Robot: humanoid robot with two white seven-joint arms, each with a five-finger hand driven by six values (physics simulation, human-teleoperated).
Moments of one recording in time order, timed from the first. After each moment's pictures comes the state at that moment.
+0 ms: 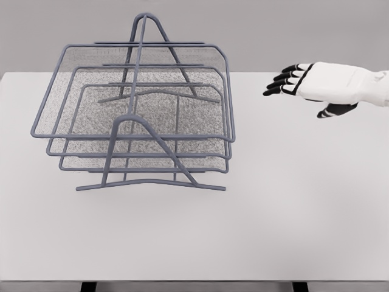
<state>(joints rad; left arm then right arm) 0.05 0.00 -0.14 -0.07 0.55 0.15 -0.06 -0.77 -0.96 0.61 -1.63 0.30 -0.57 0.61</state>
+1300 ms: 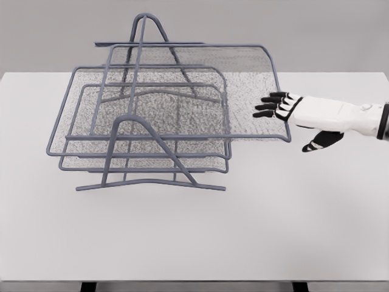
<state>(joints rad) 0.05 0.00 -0.14 -0.07 0.55 0.15 -0.06 -0.58 -0.95 0.58 -1.58 0.09 -0.58 0.59</state>
